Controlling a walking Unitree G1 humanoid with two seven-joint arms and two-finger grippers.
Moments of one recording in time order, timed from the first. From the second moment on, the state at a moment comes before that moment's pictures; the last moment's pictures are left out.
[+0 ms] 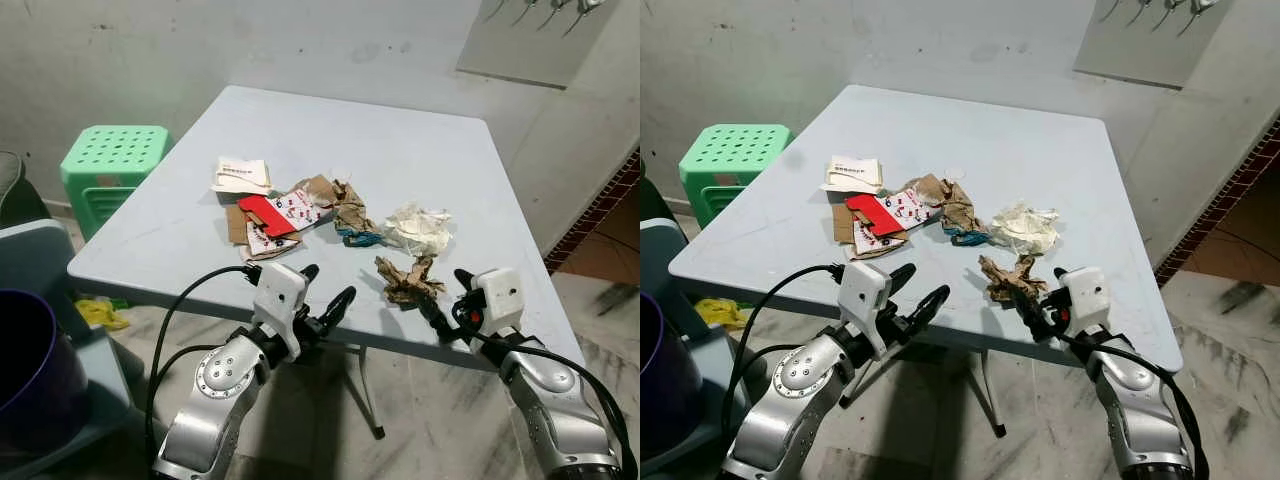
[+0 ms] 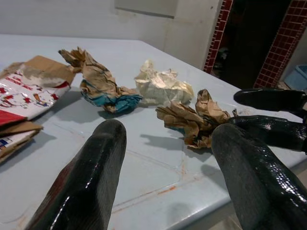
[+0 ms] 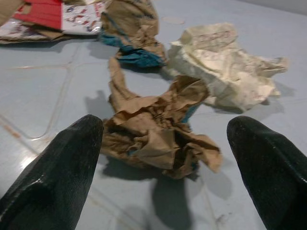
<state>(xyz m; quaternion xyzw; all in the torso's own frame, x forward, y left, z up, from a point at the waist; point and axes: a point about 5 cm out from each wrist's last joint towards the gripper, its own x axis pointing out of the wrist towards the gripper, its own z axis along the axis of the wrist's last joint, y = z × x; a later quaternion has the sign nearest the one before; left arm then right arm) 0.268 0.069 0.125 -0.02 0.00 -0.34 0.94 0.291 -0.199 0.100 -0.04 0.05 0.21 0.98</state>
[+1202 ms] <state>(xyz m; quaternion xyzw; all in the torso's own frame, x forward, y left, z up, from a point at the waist) 0.261 0.071 0.127 -0.03 0.00 -0.33 0.94 0.301 -0.181 0.087 -0.07 0.04 0.26 0.96</state>
